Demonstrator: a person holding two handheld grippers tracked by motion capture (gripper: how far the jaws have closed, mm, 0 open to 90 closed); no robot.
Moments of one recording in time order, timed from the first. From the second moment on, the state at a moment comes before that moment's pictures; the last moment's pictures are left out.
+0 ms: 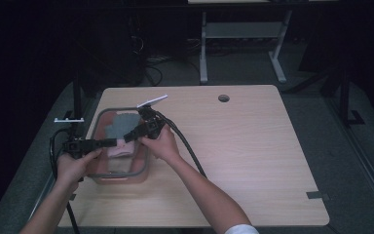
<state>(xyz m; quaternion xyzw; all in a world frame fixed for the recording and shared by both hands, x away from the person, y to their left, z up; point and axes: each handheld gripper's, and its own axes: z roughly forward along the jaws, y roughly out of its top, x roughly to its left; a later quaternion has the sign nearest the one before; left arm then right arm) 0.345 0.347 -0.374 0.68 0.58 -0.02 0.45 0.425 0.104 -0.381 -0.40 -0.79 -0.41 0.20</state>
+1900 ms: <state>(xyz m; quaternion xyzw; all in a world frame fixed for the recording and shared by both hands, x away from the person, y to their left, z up) 0.344 0.349 -0.351 0.69 0.59 0.05 0.42 0.420 0.063 -0.367 -0.42 -0.79 -0.41 0.17</state>
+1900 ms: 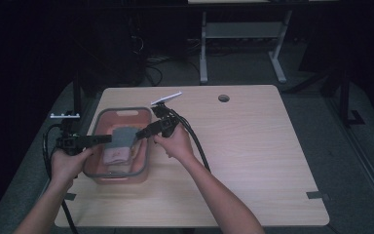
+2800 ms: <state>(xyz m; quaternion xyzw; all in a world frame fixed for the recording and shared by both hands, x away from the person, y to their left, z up) 0.345 0.307 -0.335 0.71 0.55 0.04 0.45 0.407 0.005 -0.360 -0.45 -0.77 -0.43 0.14</state>
